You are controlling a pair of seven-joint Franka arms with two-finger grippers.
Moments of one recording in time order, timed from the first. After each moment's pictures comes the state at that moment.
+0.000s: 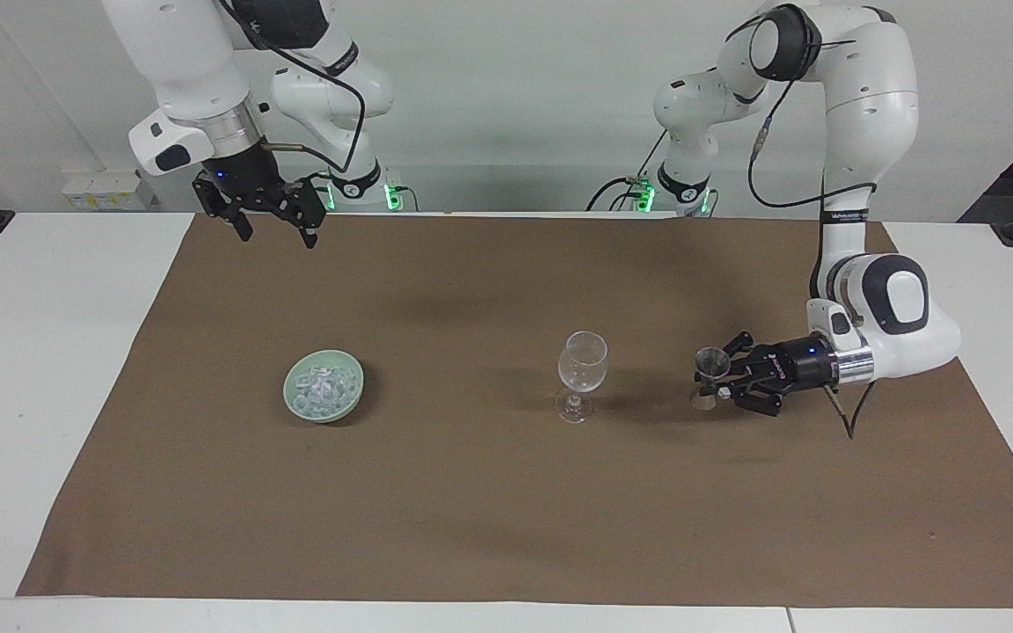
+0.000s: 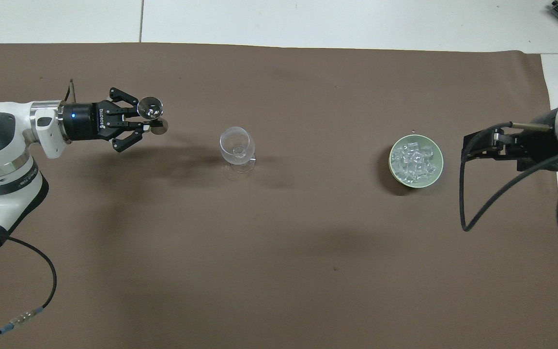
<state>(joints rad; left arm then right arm) 0.20 0.48 -0.16 -1.74 -1.36 1.72 2.23 0.03 0.00 0.05 -1.57 0.03 1.57 0.26</state>
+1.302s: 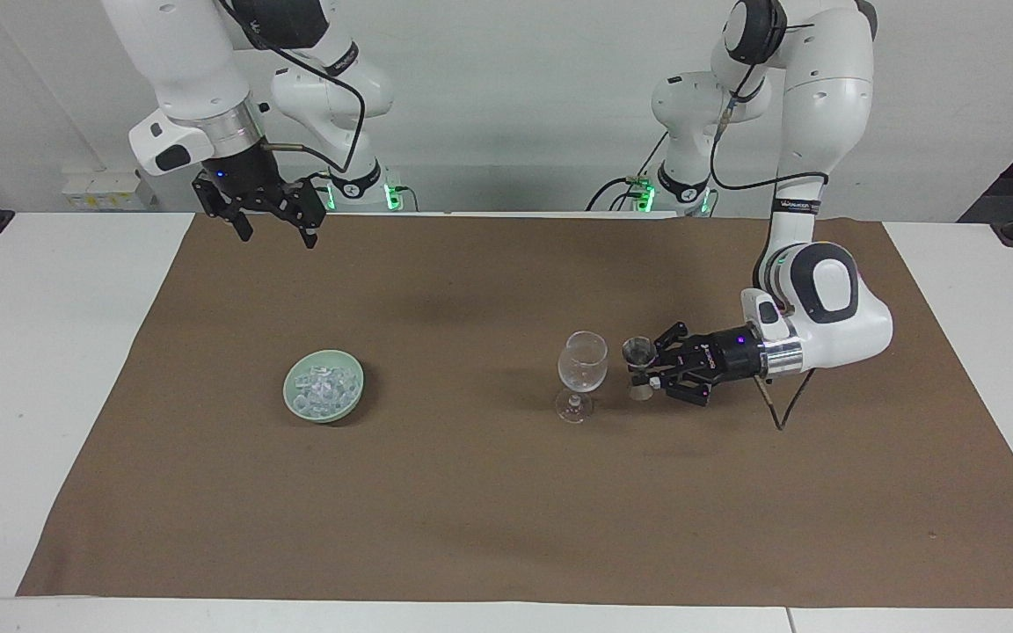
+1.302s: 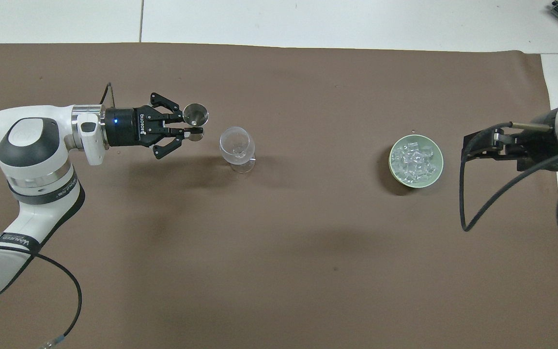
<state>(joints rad) 0.05 0.37 -0.15 -1.84 -1.41 1.87 2.20 0.03 0.00 0.05 -1.57 0.03 1.57 0.26</state>
